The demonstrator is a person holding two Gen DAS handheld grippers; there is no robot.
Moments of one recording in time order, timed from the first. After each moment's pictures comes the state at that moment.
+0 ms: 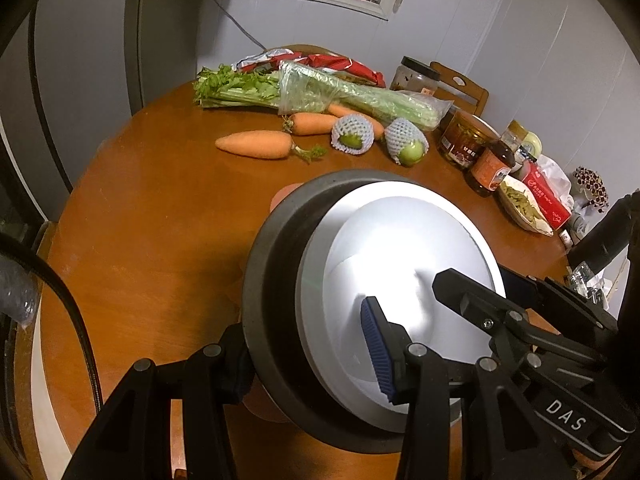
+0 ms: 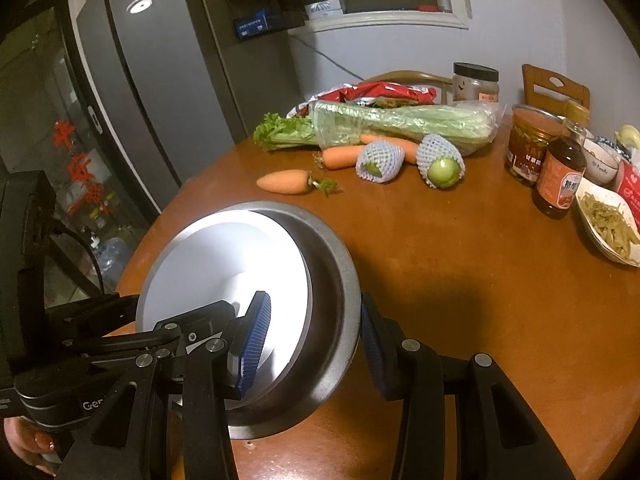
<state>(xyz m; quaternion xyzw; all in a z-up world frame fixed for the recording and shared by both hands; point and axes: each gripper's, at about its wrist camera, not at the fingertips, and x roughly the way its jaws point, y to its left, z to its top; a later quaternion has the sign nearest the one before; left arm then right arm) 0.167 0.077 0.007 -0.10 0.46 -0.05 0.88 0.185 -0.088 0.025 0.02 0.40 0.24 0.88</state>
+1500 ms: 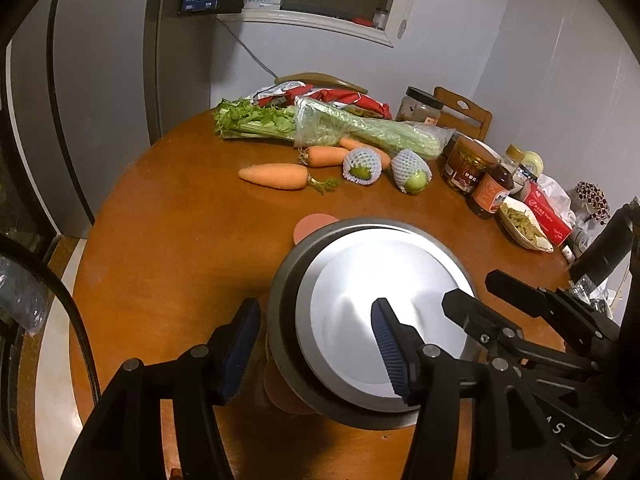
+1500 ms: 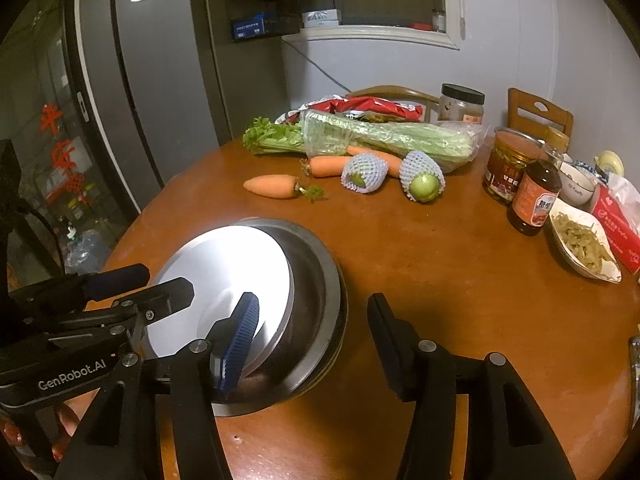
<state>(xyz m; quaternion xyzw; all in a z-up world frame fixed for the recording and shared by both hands) 0.149 0.089 0.030 -0.09 0.41 -0.03 0.91 0.167 -0.082 0.036 -0.03 0.38 0.20 0.90</state>
